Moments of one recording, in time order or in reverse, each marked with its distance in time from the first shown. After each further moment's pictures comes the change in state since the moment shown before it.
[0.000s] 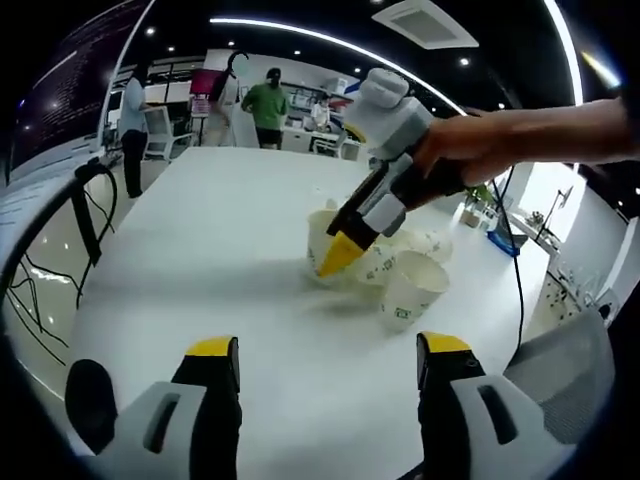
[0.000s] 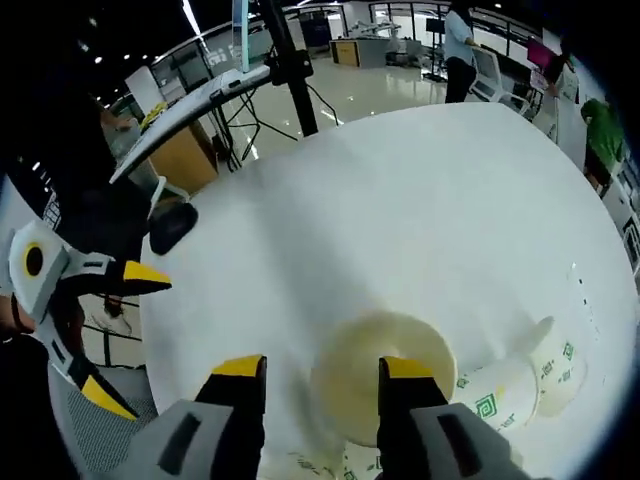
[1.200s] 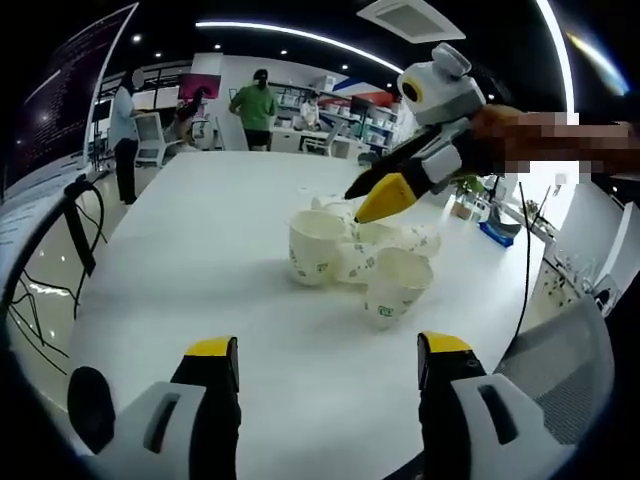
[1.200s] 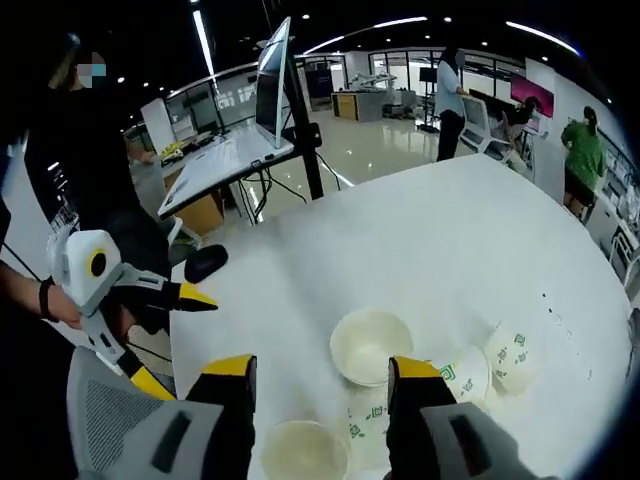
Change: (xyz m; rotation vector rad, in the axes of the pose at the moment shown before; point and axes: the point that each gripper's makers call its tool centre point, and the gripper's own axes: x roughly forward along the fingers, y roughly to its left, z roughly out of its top) left arm -0.003 -0.019 0.000 0.051 0.012 -0.024; right arm -0.074 0.008 0.006 -0.019 -0.261 -0.023
